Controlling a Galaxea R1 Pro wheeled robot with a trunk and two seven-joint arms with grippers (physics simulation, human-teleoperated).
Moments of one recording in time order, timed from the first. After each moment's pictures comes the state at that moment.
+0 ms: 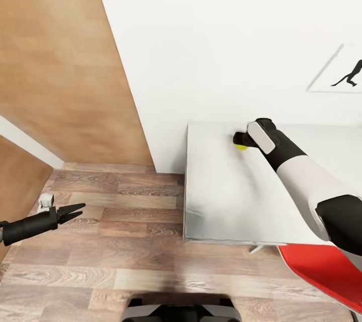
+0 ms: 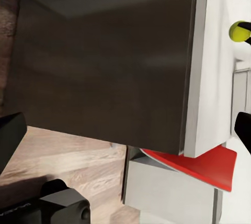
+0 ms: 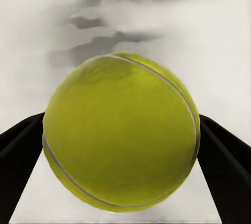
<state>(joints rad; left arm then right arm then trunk) -0.93 0.99 -1.39 -0.92 1.92 0.27 -0.91 -1.38 -0.12 0.42 -0.61 -0.83 0.78 -0.53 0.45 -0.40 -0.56</state>
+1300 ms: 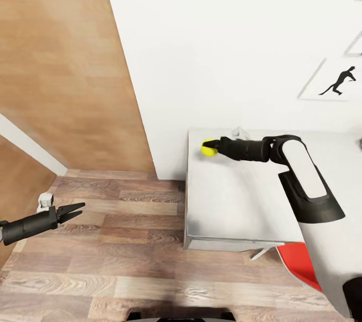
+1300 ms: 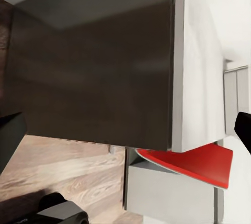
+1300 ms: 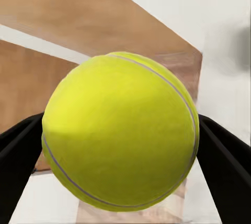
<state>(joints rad) -0.93 0.99 -1.39 -0.92 1.92 0.27 -0.91 -0.96 -0.20 0.25 -1.52 -1.49 1.04 -0.55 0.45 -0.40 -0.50</state>
